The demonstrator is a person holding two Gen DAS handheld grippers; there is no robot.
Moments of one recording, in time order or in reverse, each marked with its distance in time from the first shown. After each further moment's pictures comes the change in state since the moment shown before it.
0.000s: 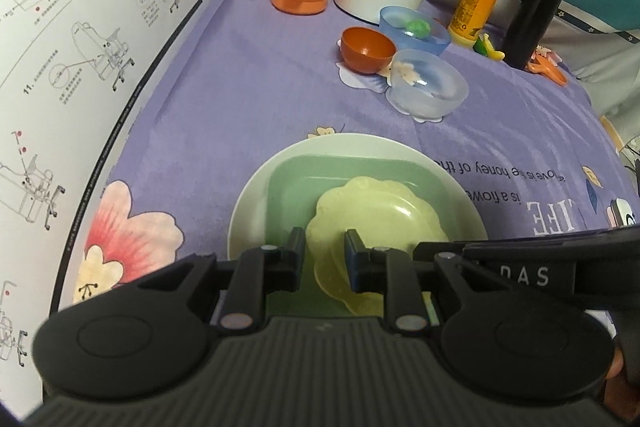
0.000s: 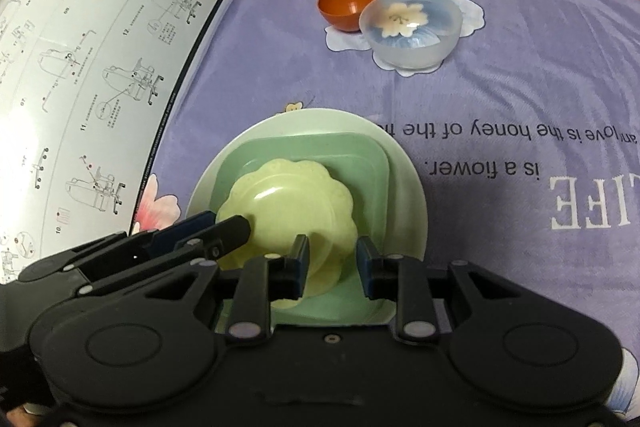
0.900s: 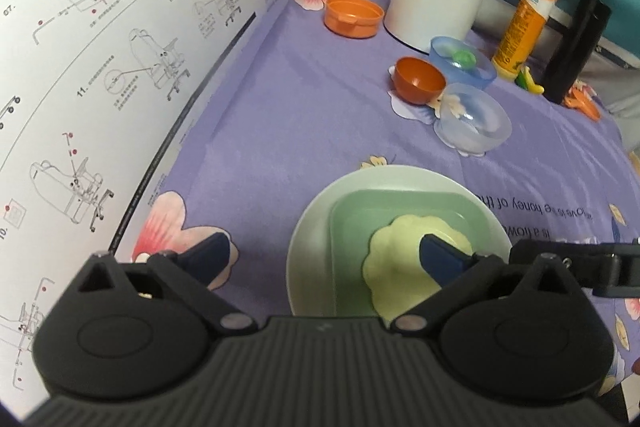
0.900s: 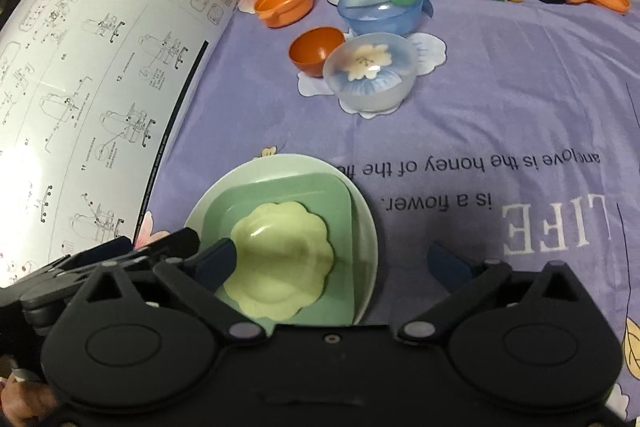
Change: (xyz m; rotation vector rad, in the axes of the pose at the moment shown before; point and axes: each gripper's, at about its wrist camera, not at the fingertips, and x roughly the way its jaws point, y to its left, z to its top) left arm -0.013 0.019 0.012 -0.076 -0.040 0.096; right arm -0.034 -0.031 0.009 0.045 -0.086 0.005
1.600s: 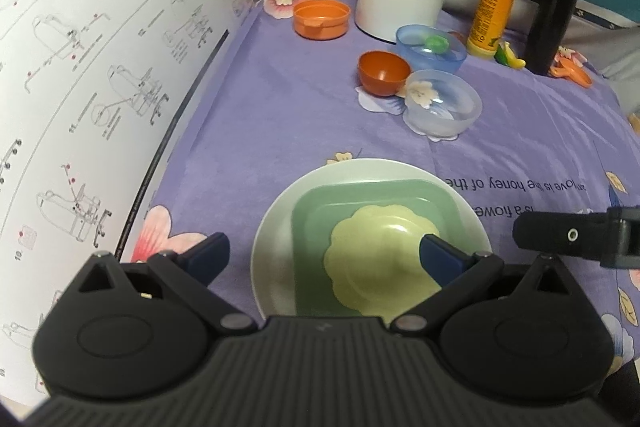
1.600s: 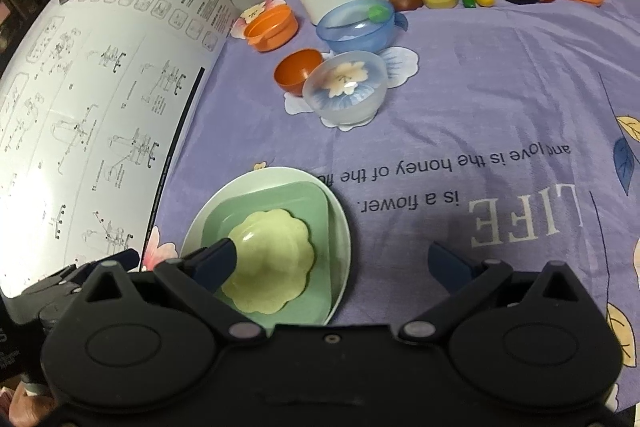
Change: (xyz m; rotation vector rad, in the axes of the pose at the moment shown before) left arm -0.018 -0.046 0.000 0.119 0.000 0.053; right arm -0.028 -0.025 -0.008 0.072 -0.064 0.028
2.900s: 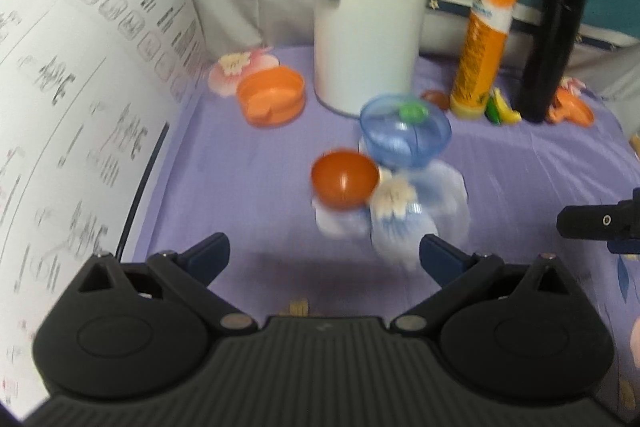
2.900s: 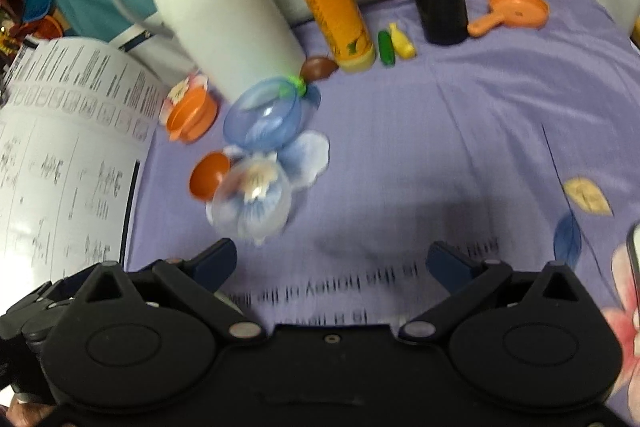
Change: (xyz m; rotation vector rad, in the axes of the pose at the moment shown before) left arm 0.062 -0.043 0.119 0.091 -0.078 -0.025; right arm 0.014 -0.073 0.096 0.175 -0.094 -0.088
